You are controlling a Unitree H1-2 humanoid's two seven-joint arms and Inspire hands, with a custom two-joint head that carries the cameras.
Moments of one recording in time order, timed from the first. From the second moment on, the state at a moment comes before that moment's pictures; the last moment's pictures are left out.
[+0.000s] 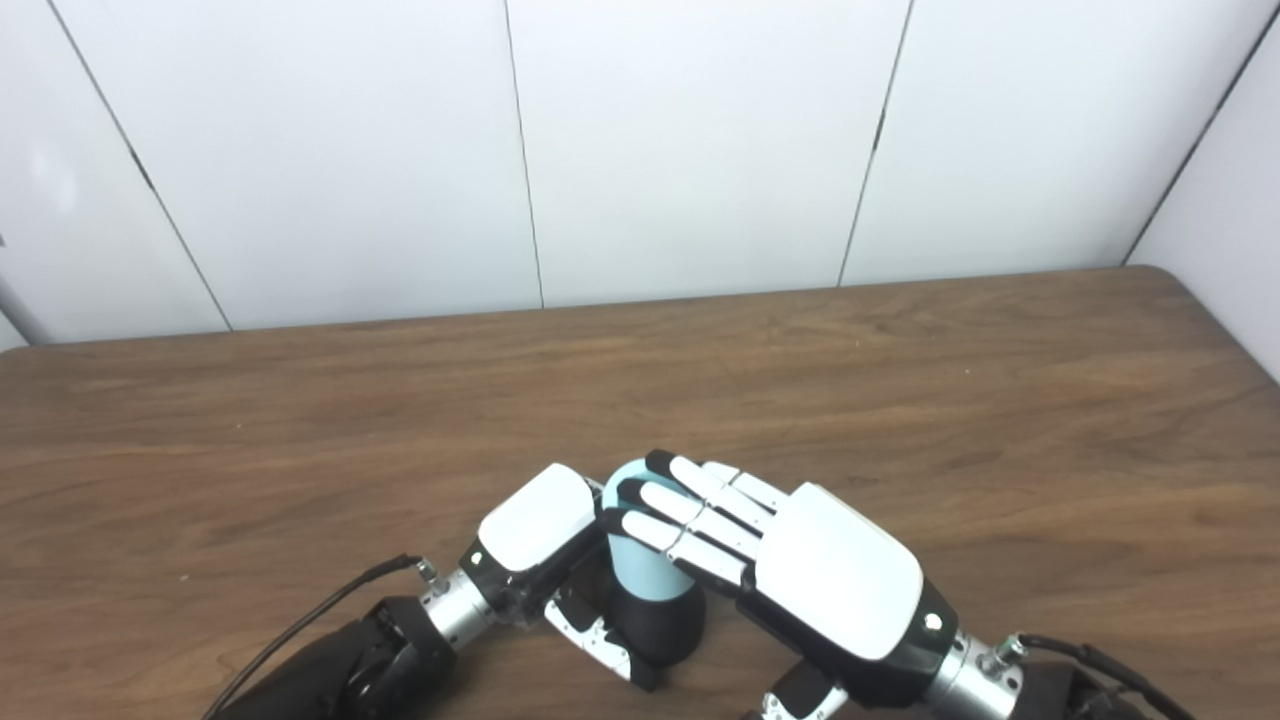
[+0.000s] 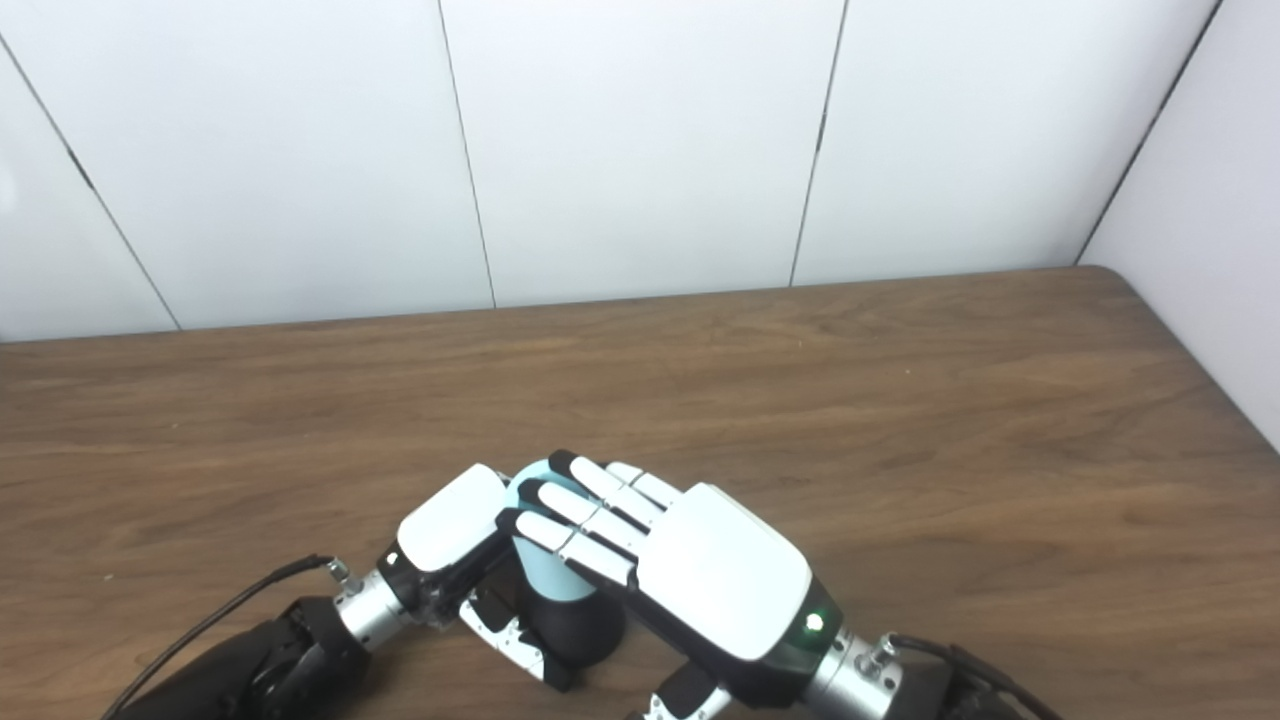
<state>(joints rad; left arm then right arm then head) -0.49 0.41 -0.93 0.33 0.58 -0.46 0.31 0.09 -0.34 0.27 -0.68 -0.95 -0.28 0.31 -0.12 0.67</state>
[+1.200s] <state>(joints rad) -0.49 0.41 -0.93 0.34 0.58 -0.46 0.31 0.10 -0.36 0.28 -0.68 -0.91 -0.28 0.30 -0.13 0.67</state>
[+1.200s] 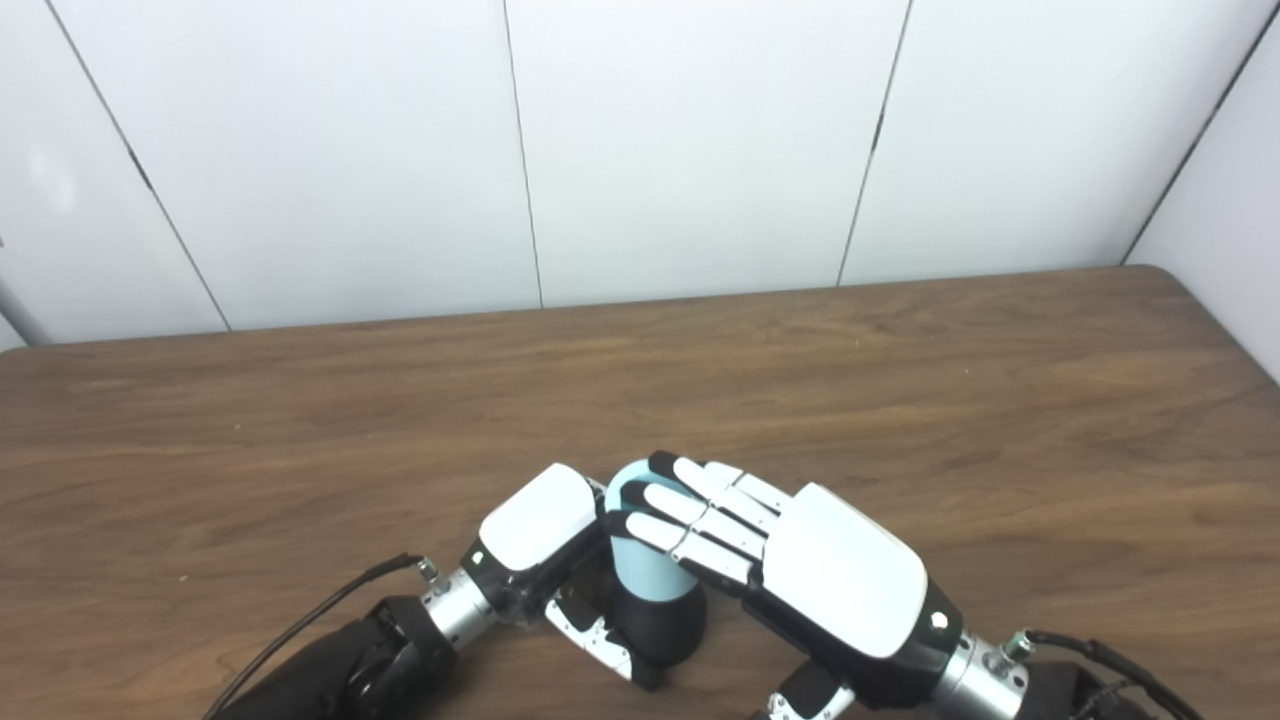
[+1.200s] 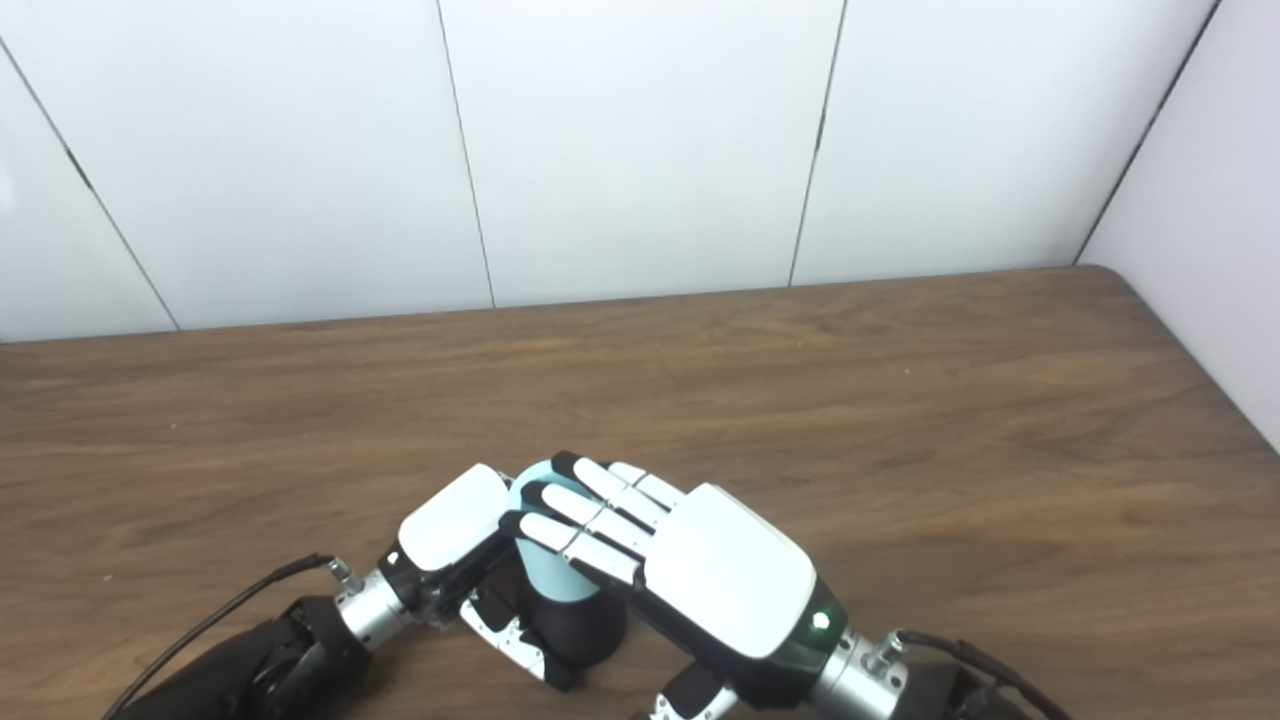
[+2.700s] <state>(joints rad) -0.50 0.41 -0.93 0.34 0.57 -0.47 0.30 0.12 -0.36 0.29 -0.68 -0.89 -0.24 0.30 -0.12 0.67</state>
